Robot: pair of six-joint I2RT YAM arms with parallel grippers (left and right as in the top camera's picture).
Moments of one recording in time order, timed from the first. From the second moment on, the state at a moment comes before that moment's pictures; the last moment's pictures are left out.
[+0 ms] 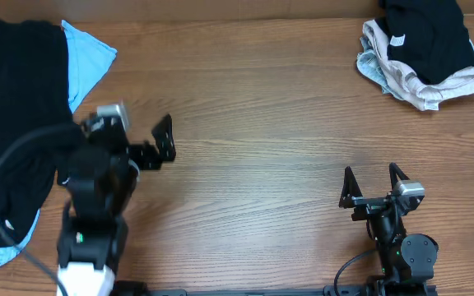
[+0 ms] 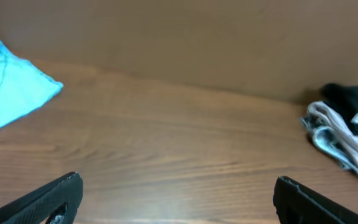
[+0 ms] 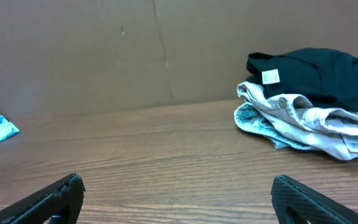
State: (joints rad) left arm -0.07 0.82 0.64 -0.10 0.13 -0.29; right arm 0.01 0.01 0.02 -0.02 -0.11 0.15
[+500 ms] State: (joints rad) left arm -0.02 0.21 0.21 -0.01 0.14 -0.21; right arm 0.01 0.01 0.02 -0.02 -0.11 0.15
